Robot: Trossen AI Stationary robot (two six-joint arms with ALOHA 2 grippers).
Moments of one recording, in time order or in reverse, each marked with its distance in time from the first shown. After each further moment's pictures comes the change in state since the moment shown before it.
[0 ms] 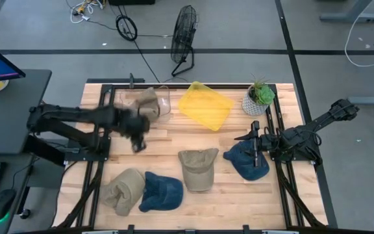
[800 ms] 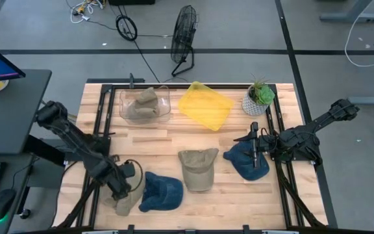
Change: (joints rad) left arm -0.736 0.128 -0.200 0.173 0.148 -0.672; right arm 0.000 0.004 0.000 -0.066 0.000 0.042
